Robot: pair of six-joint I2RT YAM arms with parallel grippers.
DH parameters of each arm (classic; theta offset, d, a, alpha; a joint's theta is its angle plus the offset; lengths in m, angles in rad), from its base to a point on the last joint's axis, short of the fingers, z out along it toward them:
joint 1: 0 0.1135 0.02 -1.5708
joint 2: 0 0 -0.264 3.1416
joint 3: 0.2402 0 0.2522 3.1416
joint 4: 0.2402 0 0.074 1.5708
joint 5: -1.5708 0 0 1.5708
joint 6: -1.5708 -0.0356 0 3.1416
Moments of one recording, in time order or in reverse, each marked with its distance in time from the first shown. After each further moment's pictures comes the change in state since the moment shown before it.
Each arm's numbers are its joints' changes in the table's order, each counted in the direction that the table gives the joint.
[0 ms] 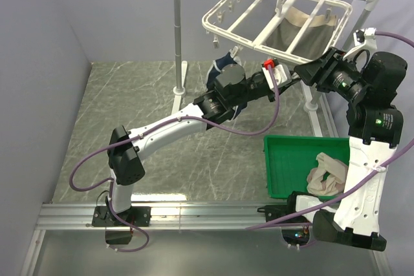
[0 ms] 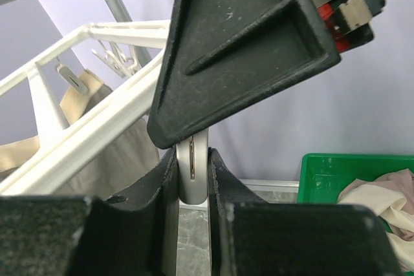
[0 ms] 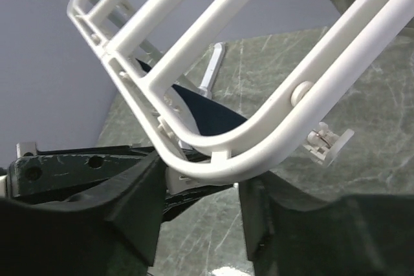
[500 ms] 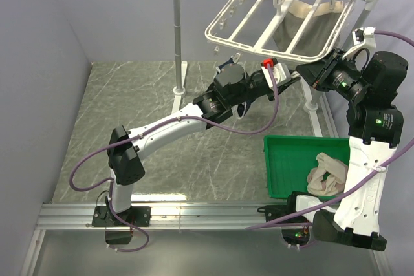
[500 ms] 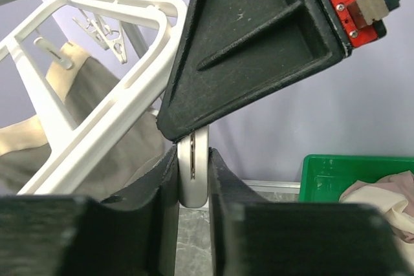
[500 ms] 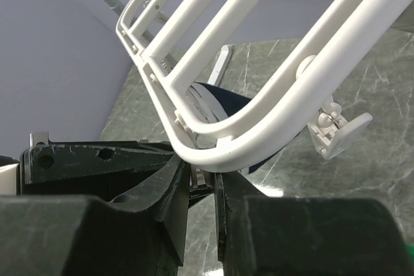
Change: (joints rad) left arm 0.005 -0.001 -0.001 -0.007 0.002 0.006; right arm 0.001 0.002 0.000 -0.022 0.045 0.011
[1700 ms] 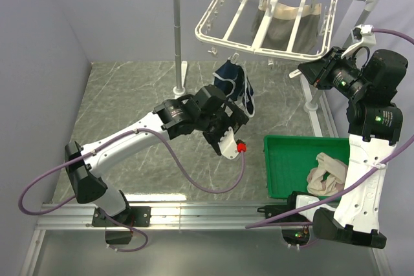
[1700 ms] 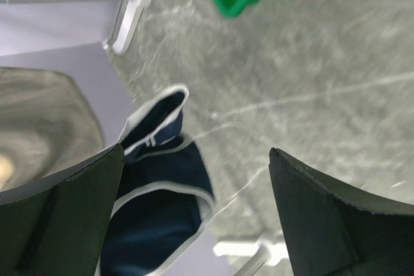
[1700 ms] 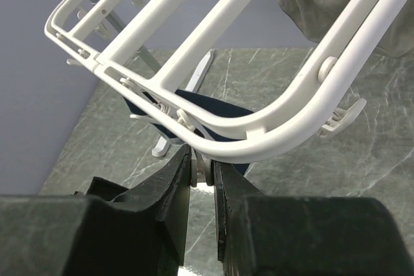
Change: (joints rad) left arm 0.022 -0.363 -0.298 1.060 -0.018 -1.146; right arm -0.001 0.013 0.001 -0.013 -0.007 0.108
